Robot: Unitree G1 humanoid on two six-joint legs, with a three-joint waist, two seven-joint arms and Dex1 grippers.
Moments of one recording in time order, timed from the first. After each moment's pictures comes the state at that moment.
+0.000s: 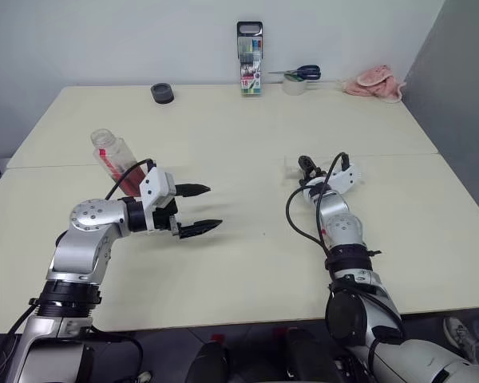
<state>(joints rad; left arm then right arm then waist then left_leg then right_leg) -0.43 0.69 0.01 0.08 -0.37 0.21 -1.19 -0.81 0.13 -0.47 0.63 0.91 0.25 -0.12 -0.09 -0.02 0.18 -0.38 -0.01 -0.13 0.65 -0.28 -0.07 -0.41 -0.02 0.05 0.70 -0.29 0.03</state>
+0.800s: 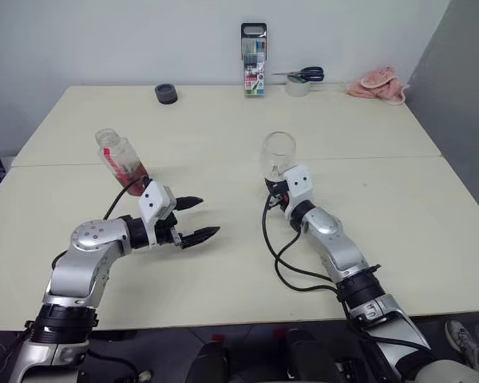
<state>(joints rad) -0.26 0.68 0.06 -0.05 -0.38 0.33 -0.99 -0.58 -0.09 0.24 0.37 0.11 0.07 0.22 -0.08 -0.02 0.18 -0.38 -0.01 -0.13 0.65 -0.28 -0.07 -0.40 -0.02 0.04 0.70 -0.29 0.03</state>
